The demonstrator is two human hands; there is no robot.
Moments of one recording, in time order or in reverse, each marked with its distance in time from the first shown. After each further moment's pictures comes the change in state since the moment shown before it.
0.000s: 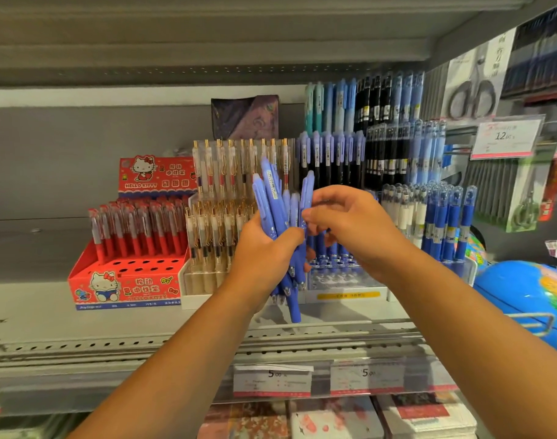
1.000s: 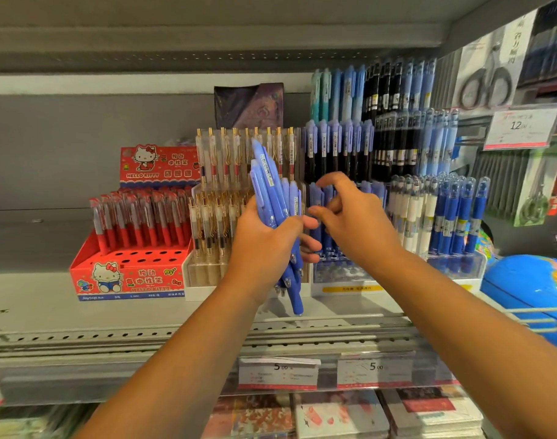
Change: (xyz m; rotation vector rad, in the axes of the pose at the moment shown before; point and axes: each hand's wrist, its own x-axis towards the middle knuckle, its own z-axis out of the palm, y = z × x) left_hand -0.001 -0.003 -0.002 -0.101 0.037 0.066; right_hand 0.020 0.039 0.002 -0.690 0.201 -0.354
